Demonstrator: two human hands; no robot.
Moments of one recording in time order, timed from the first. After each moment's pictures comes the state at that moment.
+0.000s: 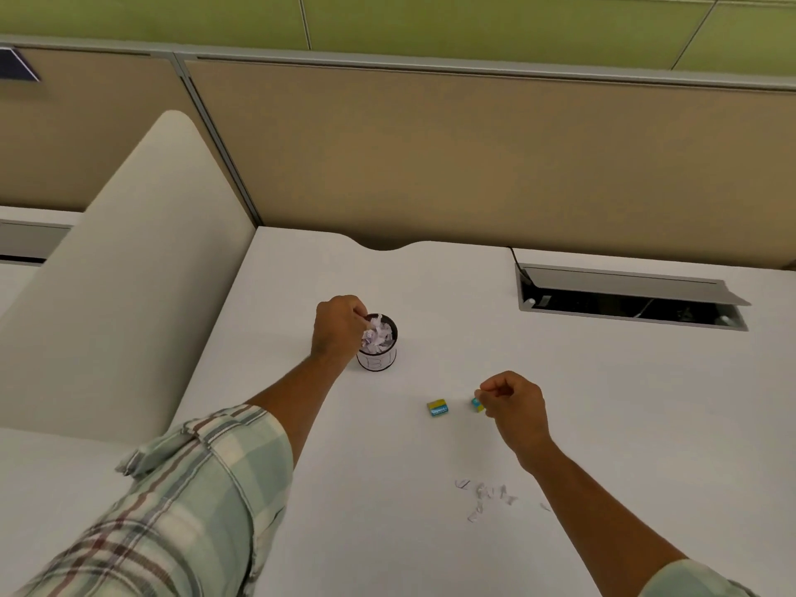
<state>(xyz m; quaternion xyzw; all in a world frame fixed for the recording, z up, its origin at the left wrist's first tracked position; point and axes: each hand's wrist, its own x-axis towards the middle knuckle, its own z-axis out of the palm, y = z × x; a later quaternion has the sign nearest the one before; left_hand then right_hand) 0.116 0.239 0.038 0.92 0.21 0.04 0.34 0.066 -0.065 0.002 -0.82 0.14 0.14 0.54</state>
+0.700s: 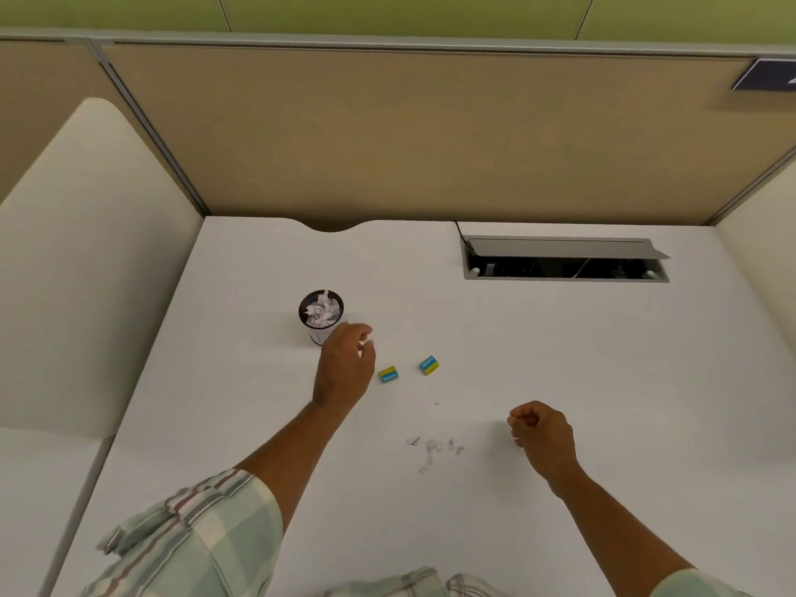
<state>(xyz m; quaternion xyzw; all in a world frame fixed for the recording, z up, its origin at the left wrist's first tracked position) 0.030 0.121 0.009 0.90 0.11 0.12 0.40 -0.015 -0.211 -0.021 -0.85 0.22 0.15 0.46</state>
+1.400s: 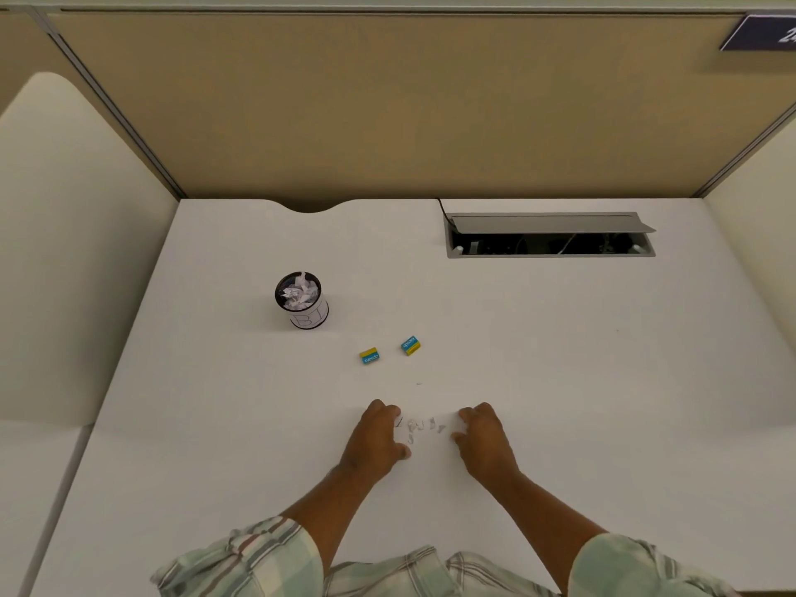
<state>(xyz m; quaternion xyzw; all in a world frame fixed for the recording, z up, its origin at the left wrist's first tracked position) -0.069 0.035 -0.061 0.91 0.09 -0.26 0.31 -0.051 -0.175 -0.065 -0.94 0.02 0.24 0.23</state>
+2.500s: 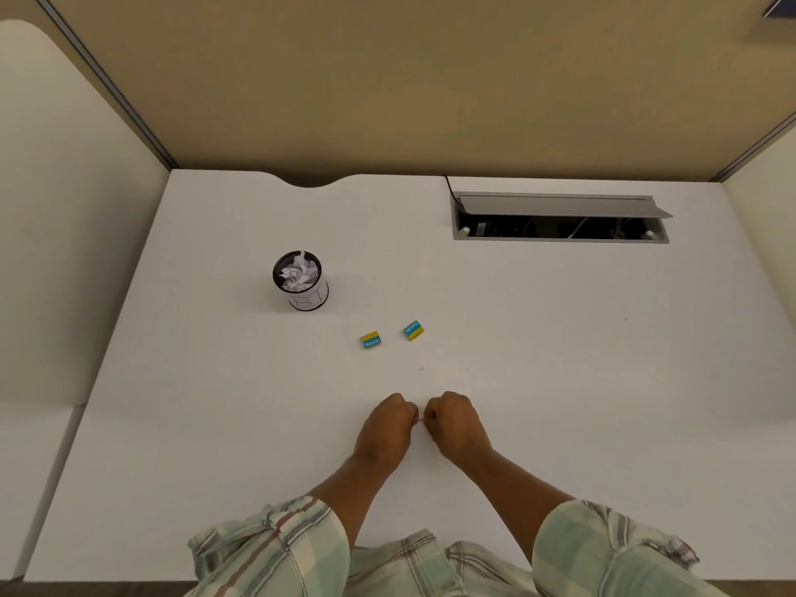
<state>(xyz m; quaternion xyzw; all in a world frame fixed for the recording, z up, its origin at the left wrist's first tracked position) -0.069 0.014 -0.081 0.93 0.05 -0.21 0.29 -0.038 -0.127 -0.060 -0.94 -0.08 0.28 0.17</state>
